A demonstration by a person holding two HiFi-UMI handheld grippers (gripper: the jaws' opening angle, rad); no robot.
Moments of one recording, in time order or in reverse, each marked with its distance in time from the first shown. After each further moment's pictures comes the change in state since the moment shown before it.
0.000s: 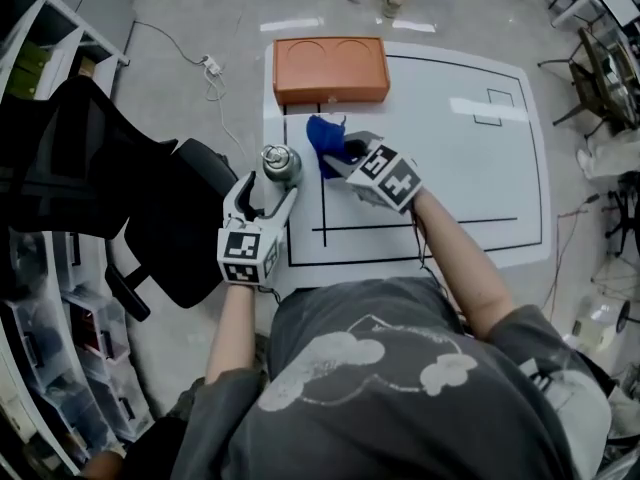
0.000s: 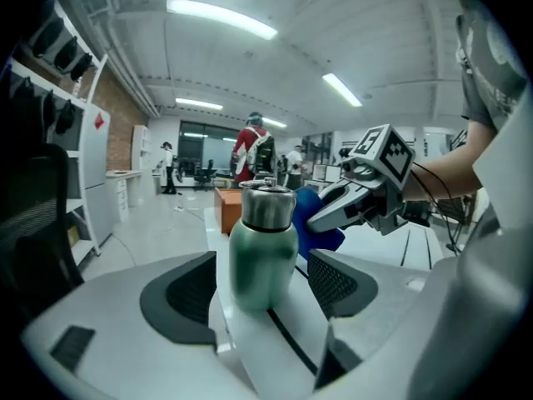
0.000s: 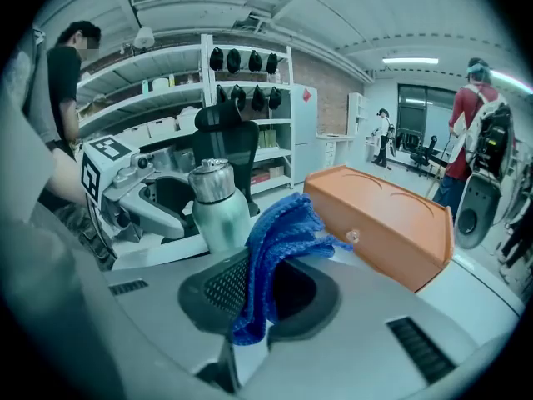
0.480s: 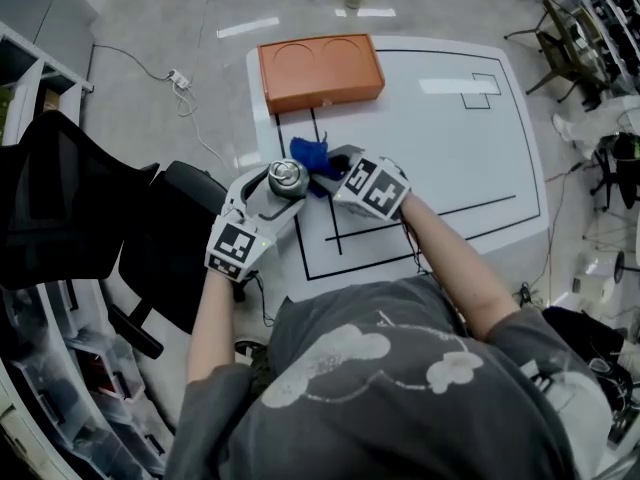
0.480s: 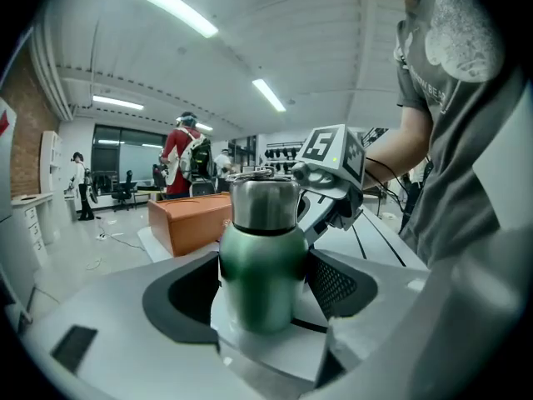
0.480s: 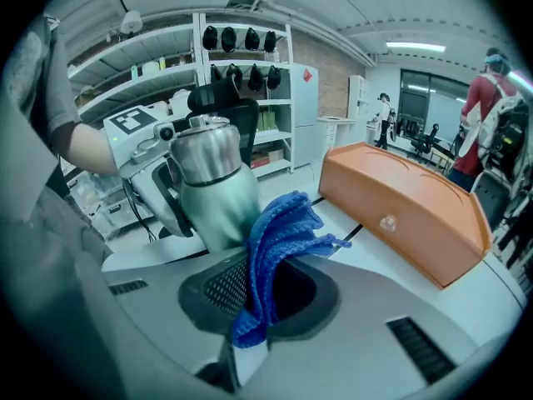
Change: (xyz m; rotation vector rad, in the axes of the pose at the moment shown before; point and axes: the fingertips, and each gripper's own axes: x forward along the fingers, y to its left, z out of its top) left arm 0.025 0.001 0.006 0.279 -0.025 -0.497; right arm 0.049 0.022 -0.004 0.023 0.113 -0.002
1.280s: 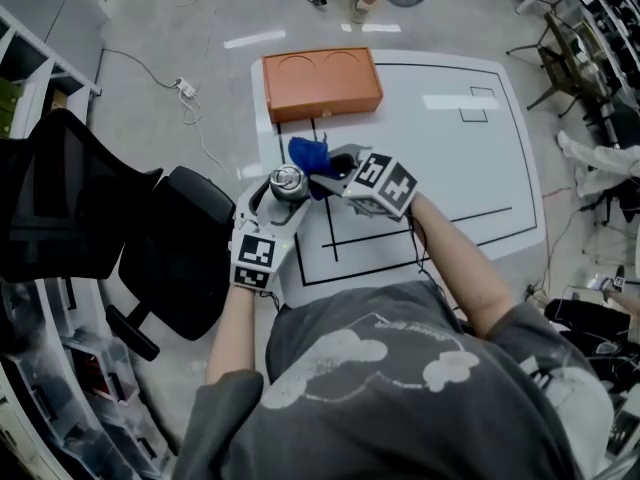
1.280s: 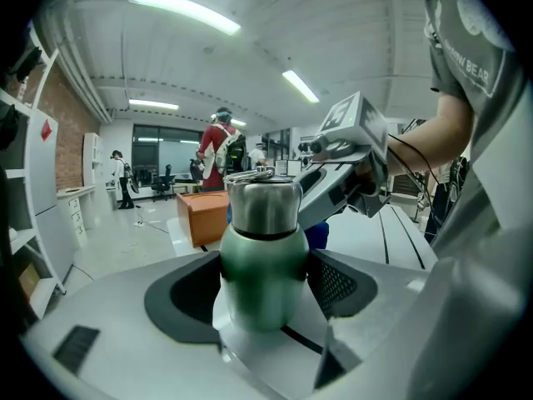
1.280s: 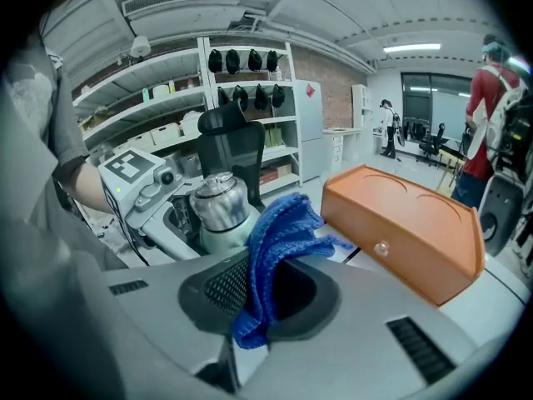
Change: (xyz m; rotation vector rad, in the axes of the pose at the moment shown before) left arm 0.006 -0.001 -0.001 -0.095 0.049 0.245; right arm -0.030 -0.001 0.033 -0.005 -0.116 0.074
